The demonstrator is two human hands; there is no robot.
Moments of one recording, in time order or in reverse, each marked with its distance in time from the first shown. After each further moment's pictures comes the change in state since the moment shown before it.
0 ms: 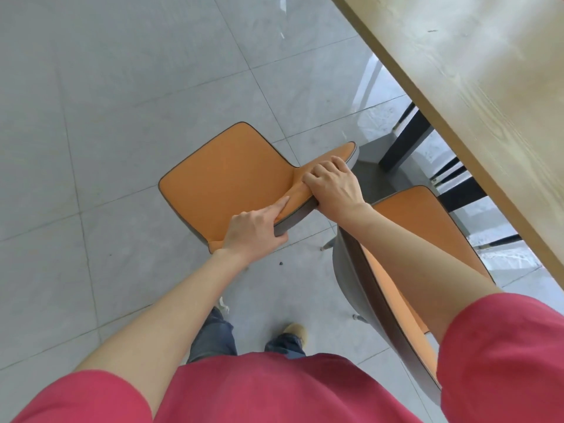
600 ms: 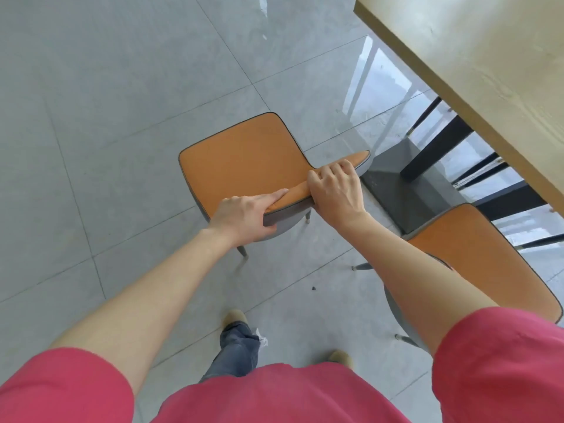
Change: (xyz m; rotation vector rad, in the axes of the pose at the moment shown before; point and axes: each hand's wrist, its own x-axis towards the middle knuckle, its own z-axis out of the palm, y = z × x) left_hand 0.123 -0.187 -0.080 0.066 -0.115 0.146; right_hand 0.174 -0.087 -0.021 -0.052 -0.006 0.186
